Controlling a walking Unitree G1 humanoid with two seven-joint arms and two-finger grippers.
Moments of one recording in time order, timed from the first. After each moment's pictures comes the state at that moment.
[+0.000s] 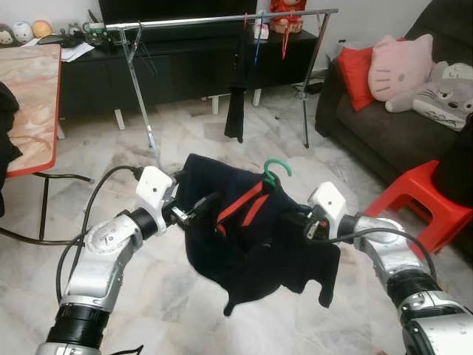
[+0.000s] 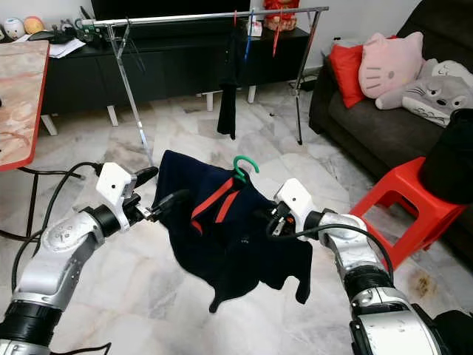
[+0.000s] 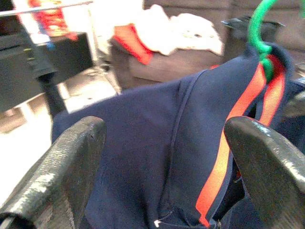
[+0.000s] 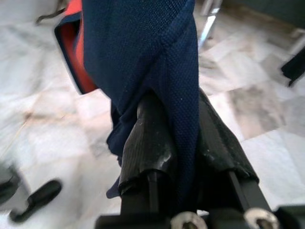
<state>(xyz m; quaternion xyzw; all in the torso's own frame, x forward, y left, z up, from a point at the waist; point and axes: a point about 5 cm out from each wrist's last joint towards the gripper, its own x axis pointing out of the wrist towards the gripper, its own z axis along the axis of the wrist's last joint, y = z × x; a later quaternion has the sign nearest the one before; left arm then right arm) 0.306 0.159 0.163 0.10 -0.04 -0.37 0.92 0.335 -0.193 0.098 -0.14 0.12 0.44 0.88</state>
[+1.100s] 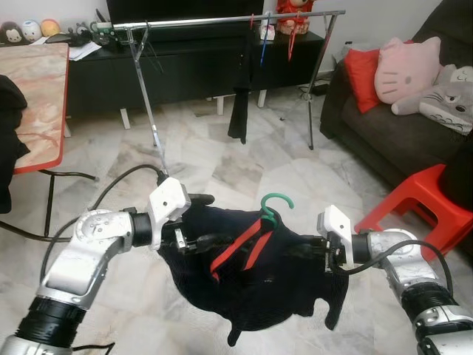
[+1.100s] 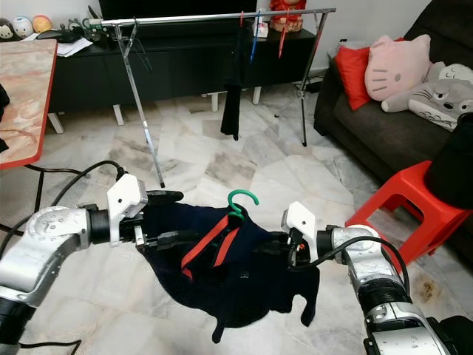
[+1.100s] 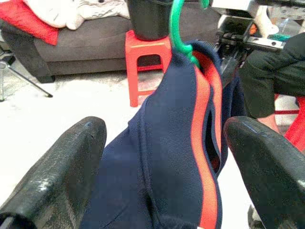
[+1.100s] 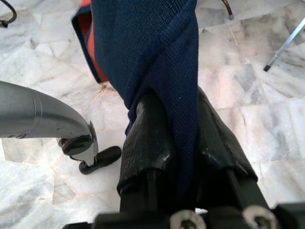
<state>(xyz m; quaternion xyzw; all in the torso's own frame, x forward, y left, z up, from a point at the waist) 0.282 0.149 0.176 0.17 0.03 -0.56 0.81 0.308 -0.199 0.087 -0.11 0.16 0.57 0.80</state>
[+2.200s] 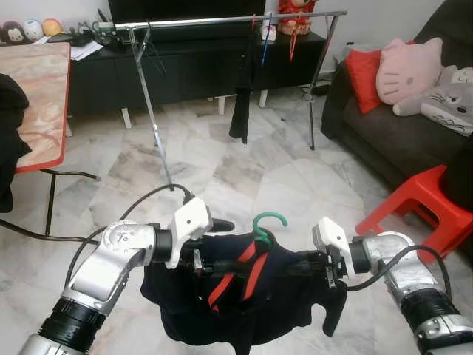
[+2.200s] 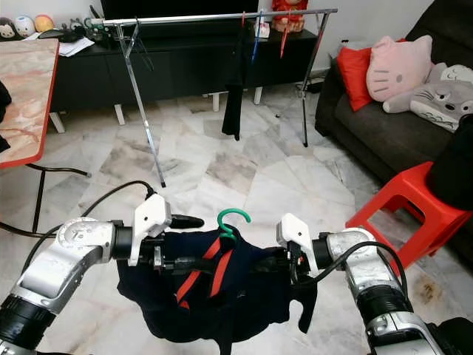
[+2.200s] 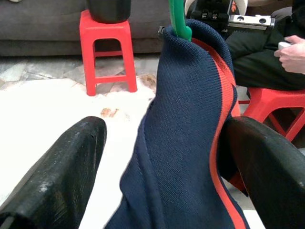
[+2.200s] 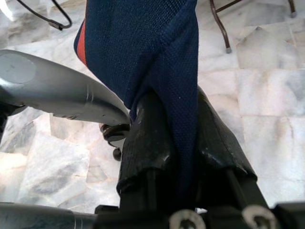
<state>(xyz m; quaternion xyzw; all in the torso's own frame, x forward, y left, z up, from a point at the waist) 0.277 0.118 0.142 0.13 0.09 -0.62 0.77 0.292 -0.187 0.087 -0.10 0.18 0.66 0.73</state>
